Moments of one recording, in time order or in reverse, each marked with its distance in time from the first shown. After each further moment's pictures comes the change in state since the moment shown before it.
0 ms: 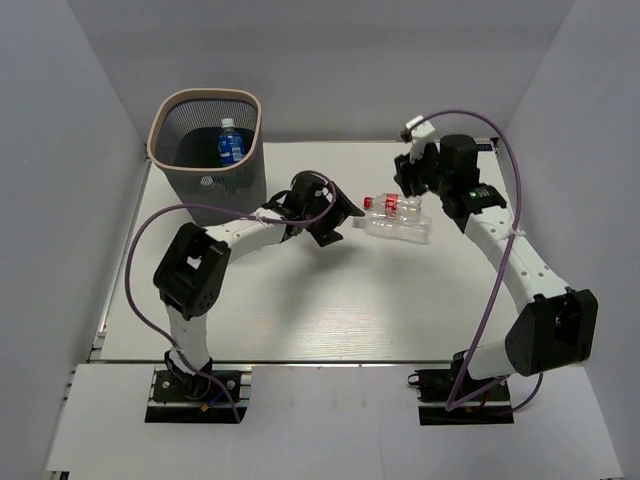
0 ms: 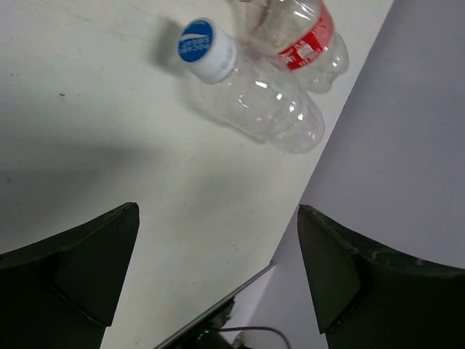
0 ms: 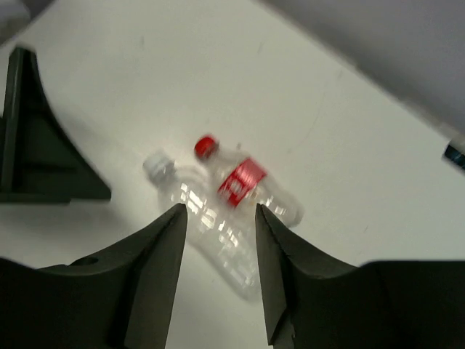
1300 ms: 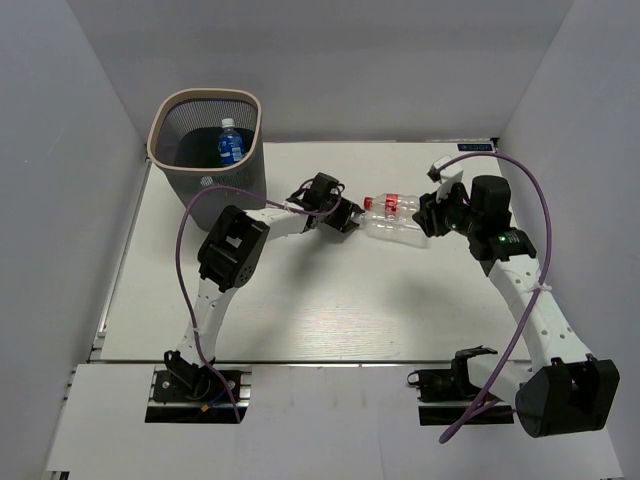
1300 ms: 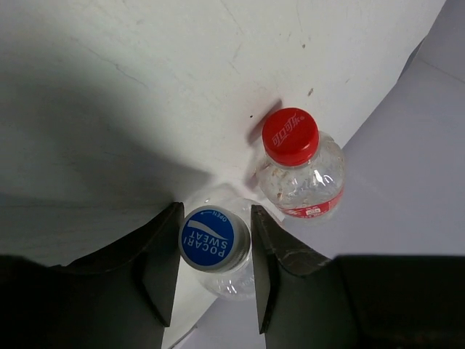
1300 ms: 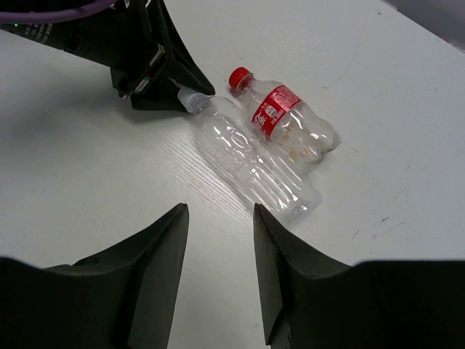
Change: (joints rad) left arm 0.024 0.405 0.298 0.040 -0.052 -0.353; right arm -0.143 -0.325 -0.328 -0.095 -0.193 0.005
